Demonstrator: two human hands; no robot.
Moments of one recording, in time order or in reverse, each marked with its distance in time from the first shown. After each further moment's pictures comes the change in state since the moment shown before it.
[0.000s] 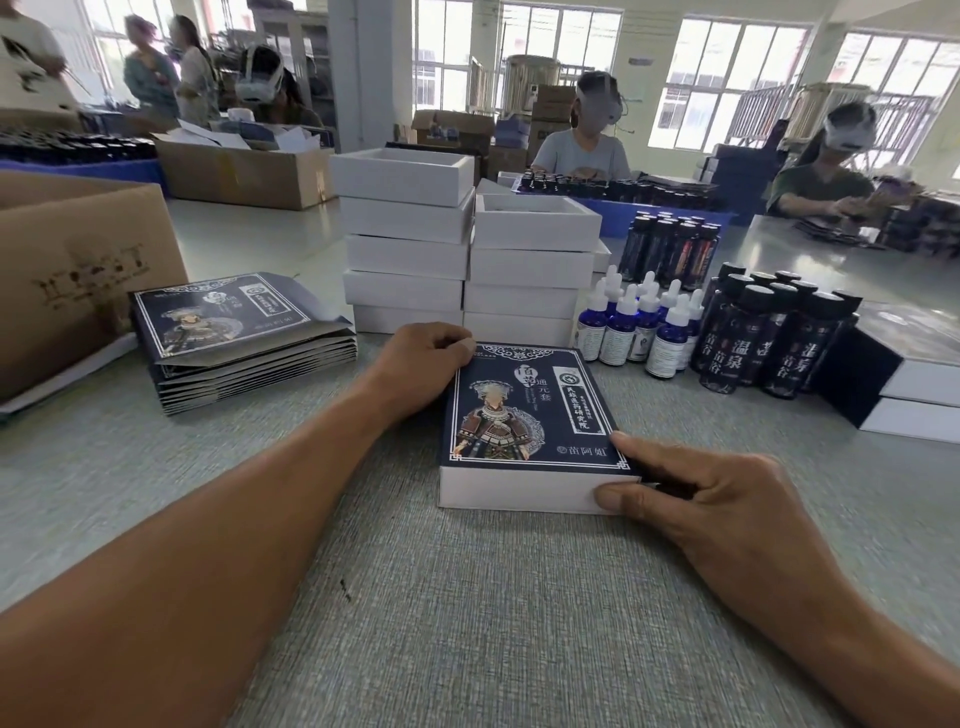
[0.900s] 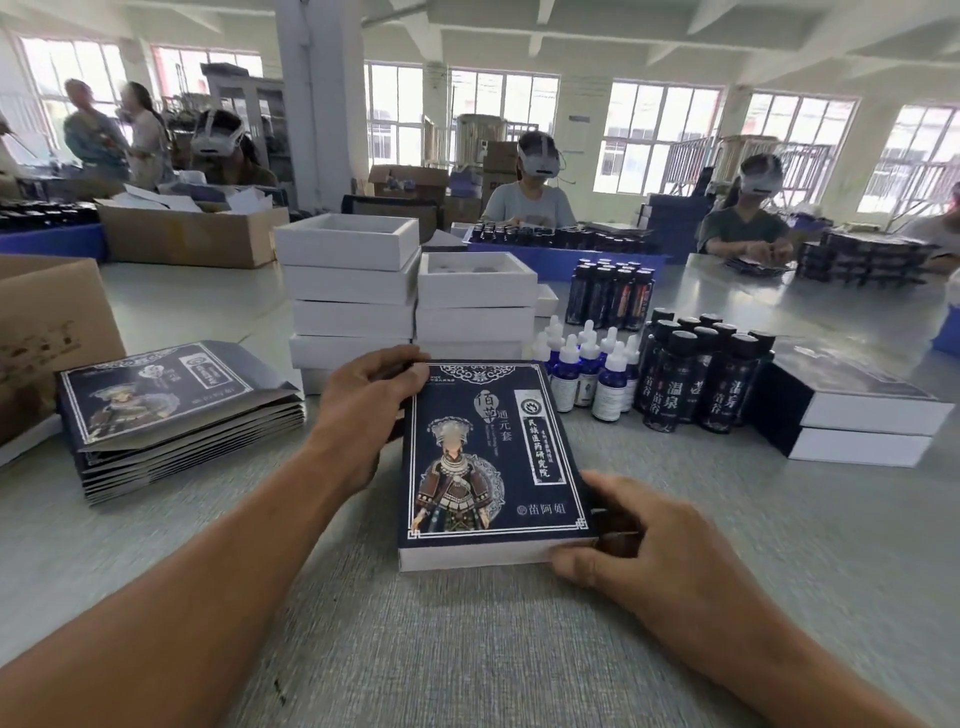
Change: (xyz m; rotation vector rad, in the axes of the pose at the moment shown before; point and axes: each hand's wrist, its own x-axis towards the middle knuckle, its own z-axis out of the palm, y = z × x) left_hand -0.002 0.024 0.007 -0.696 0.140 -0.112; right_hand 0.001 -0.004 -0.008 -0.059 -0.101 0.017
